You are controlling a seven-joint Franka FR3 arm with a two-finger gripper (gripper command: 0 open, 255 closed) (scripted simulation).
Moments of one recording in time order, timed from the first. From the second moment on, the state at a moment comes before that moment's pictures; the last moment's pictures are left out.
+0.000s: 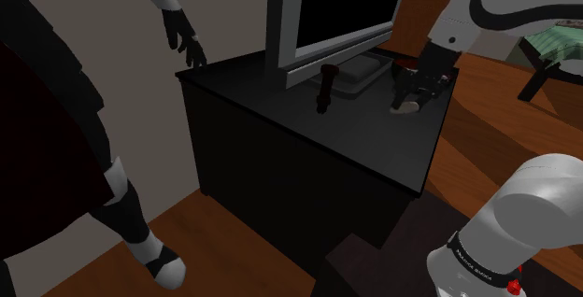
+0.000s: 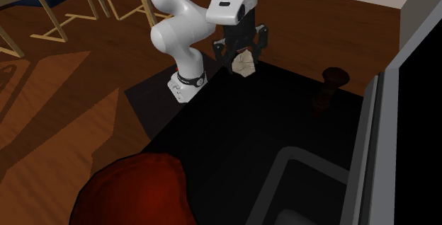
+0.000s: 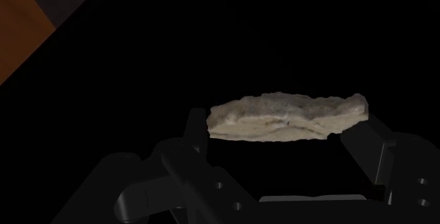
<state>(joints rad) -0.09 -0.90 -0.07 -2.63 0.08 1.81 0.24</state>
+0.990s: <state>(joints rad) -0.09 -0.86 -0.07 -2.40 0.08 1.63 0.26</state>
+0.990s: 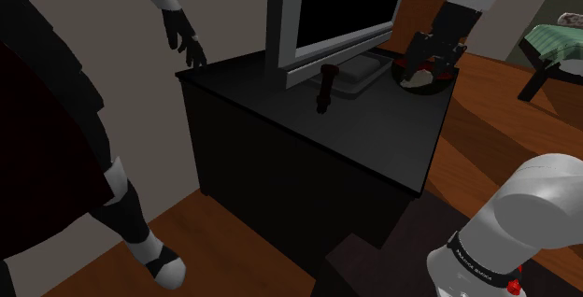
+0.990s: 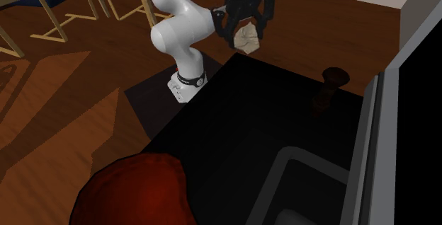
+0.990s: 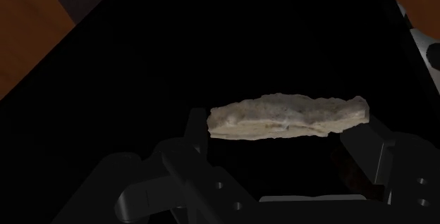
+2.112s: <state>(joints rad) -0.12 -0.48 -0.38 -2.09 -0.02 1.68 -0.07</state>
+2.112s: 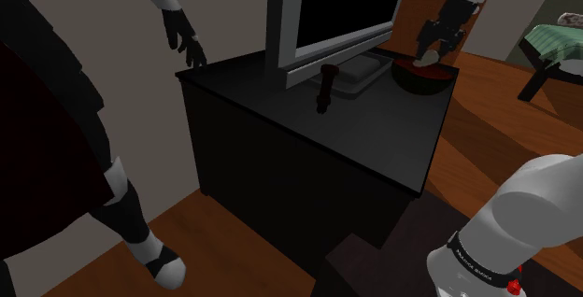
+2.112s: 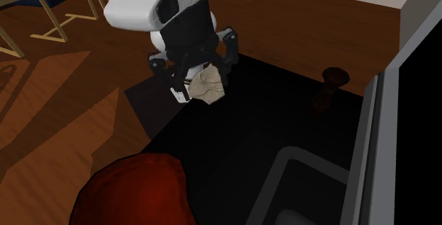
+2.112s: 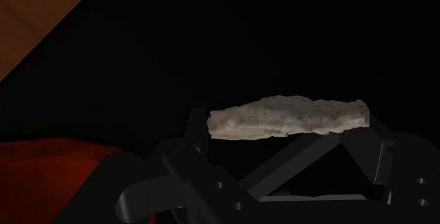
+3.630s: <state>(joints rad) -0.27 0.26 -0.67 -1.43 0.32 1.60 -0.54</state>
